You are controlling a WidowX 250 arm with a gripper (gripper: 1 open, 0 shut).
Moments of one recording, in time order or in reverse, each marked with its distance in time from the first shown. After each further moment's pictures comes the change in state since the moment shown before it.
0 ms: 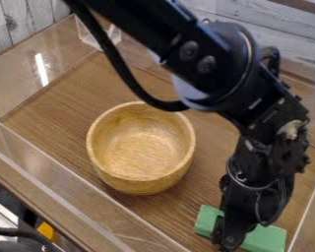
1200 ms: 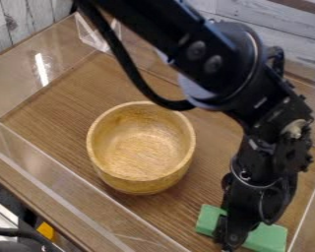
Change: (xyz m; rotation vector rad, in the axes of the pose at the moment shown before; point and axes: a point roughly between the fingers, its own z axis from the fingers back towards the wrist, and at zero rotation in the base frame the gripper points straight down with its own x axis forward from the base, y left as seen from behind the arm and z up) arm 0.004 0.004 -0.003 0.001 -0.001 0.006
